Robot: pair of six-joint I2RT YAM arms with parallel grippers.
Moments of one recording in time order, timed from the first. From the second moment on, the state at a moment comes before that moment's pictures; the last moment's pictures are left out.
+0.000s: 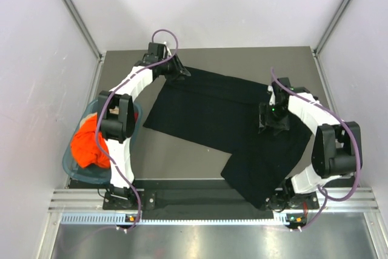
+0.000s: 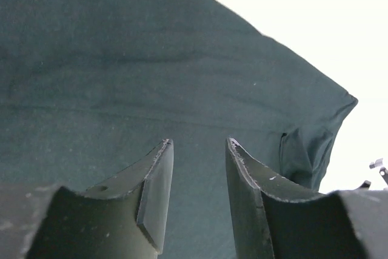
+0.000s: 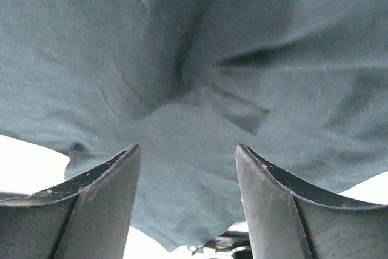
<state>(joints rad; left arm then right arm) -0.23 2.09 1.72 -0.35 0.41 -0.66 0.12 1.54 1.05 -0.89 -0.11 0.23</state>
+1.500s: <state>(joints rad) -0.26 2.12 1.68 -0.48 0.39 -0.60 0.25 1.62 1.21 -0.97 -0.04 0.18</state>
